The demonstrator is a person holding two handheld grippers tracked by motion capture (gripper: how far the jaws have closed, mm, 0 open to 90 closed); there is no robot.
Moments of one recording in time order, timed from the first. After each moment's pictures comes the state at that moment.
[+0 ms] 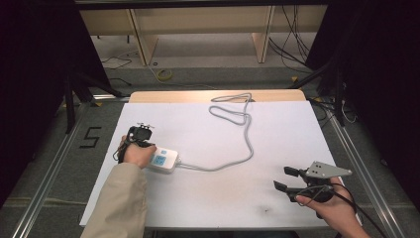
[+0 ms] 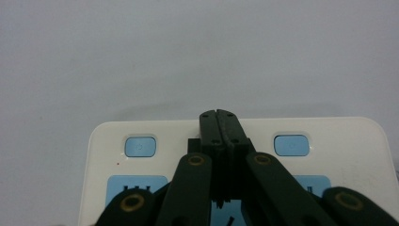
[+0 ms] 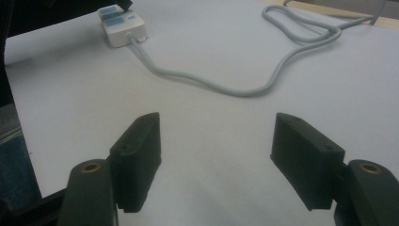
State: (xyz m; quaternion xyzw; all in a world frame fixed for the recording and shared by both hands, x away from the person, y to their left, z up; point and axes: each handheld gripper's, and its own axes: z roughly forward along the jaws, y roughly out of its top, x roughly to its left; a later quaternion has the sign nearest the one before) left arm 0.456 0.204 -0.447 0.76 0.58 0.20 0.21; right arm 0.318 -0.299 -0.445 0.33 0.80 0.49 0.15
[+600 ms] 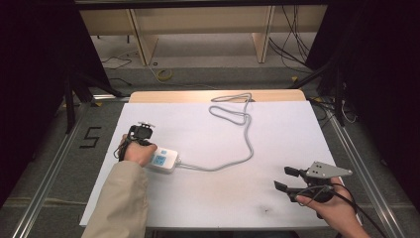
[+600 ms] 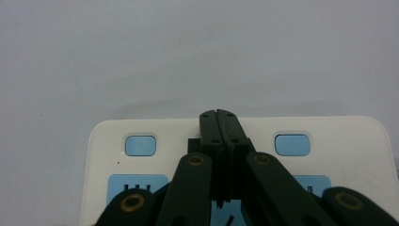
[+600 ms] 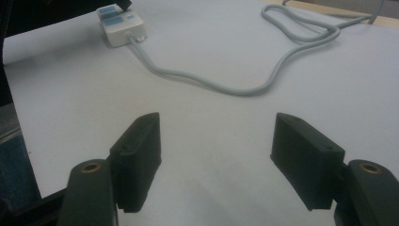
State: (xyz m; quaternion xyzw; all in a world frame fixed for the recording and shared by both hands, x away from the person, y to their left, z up) left arm 0.461 0.202 -0.445 0.77 0.58 0.19 0.20; right arm 0.318 -0.299 -0.446 0.33 0.80 0.48 0.15
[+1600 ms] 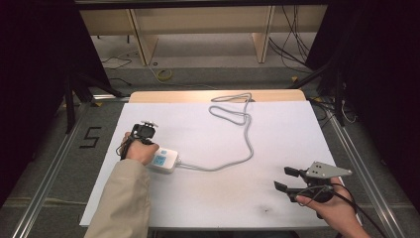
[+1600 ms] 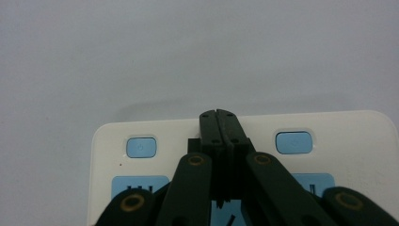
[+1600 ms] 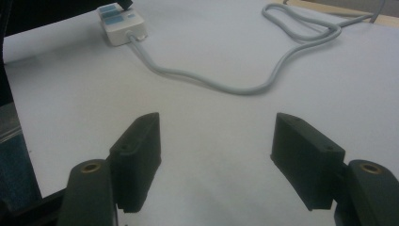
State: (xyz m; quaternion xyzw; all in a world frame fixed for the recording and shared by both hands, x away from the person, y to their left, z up) left arm 0.464 0.195 -0.444 0.78 0.57 0.20 0.16; right arm 0.318 -0.299 -0.446 0.33 0.80 0.48 0.14
